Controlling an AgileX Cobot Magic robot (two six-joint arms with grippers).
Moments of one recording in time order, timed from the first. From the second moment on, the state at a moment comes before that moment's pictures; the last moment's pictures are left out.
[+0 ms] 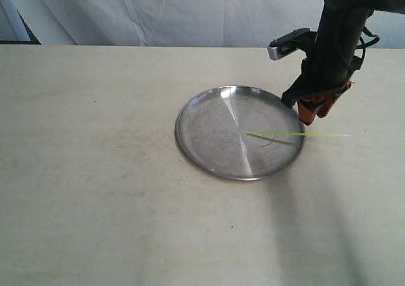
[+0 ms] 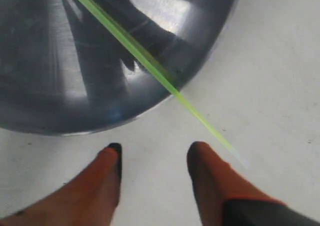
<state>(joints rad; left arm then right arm) 0.10 0.01 0.00 0.00 0.17 -0.20 0.12 2.03 -1.57 -0.01 1.21 -0.39</state>
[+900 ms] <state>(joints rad) 0.10 0.01 0.00 0.00 0.17 -0.20 0.08 2.15 -1.57 -0.09 1.17 -0.56</state>
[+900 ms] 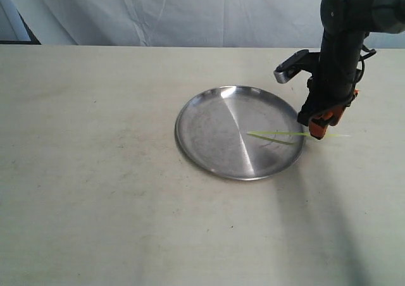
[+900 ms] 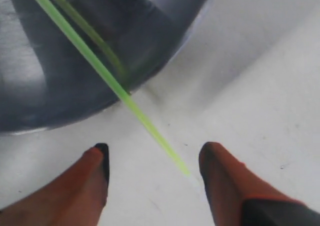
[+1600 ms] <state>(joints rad) 0.10 0.01 0.00 0.00 0.17 -0.20 0.08 2.25 -1.57 -0.13 1.15 -0.56</state>
